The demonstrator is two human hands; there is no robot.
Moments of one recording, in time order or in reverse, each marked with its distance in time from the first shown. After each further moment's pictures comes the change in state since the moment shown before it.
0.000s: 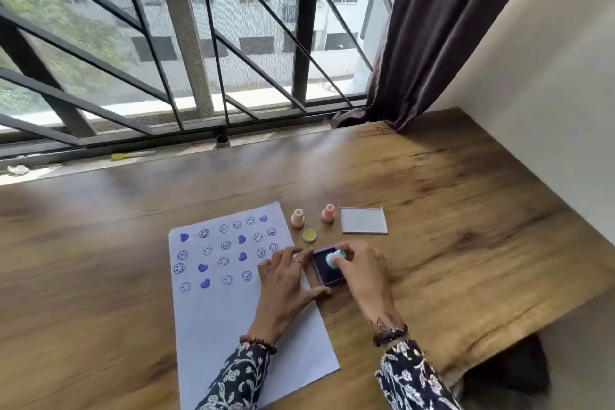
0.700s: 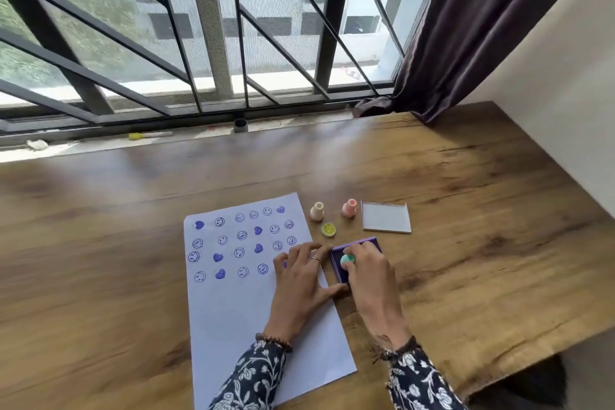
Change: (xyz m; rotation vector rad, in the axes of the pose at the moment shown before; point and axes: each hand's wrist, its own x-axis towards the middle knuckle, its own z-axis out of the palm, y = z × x) left_hand -0.002 -0.004 0.004 -0.061 0.079 0.028; right_hand -0.008 -0.004 0.026 -0.274 0.032 -0.210
